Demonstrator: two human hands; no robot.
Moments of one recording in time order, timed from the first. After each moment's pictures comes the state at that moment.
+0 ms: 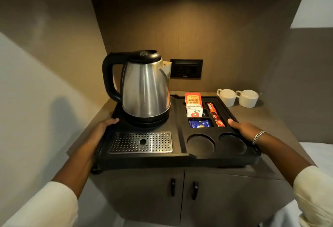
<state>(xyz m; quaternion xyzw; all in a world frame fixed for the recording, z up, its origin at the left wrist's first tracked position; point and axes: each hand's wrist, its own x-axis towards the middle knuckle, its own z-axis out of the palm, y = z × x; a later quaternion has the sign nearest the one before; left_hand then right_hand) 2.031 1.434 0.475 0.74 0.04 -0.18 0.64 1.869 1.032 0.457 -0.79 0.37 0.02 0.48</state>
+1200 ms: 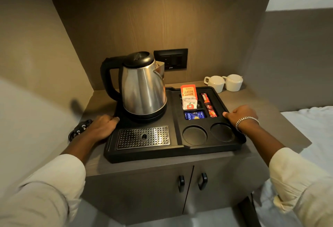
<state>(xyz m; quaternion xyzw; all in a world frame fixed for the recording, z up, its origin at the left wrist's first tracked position) 2.155 1.420 0.433 0.94 -0.23 -0.11 0.23 1.895 1.056 0.432 -0.80 0.52 -0.14 0.25</state>
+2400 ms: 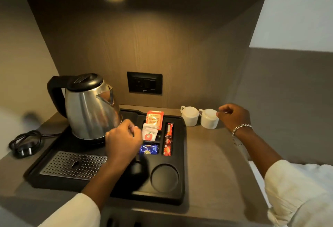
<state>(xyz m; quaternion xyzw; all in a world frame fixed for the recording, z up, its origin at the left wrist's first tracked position) 1.993 1.185 0.454 0.88 -0.16 0.20 0.39 1.921 0.846 0.471 -0.83 0.29 -0.31 0.35</state>
